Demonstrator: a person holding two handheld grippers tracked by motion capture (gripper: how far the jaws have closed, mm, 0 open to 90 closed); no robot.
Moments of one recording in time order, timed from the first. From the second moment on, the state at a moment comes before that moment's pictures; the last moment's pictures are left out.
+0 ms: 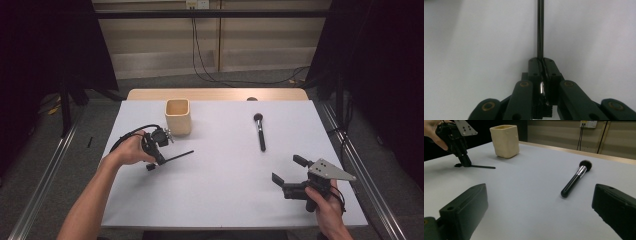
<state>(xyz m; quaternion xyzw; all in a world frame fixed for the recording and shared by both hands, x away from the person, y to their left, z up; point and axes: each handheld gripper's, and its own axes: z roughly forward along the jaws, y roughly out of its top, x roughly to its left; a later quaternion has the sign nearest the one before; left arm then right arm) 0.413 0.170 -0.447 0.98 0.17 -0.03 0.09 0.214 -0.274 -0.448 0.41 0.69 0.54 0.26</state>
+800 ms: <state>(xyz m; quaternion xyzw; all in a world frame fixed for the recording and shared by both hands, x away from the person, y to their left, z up) 0.411 0.209 -0.436 0.94 0.26 -0.05 0.22 0.215 -0.275 -0.448 0.41 0.69 0.54 0.26</state>
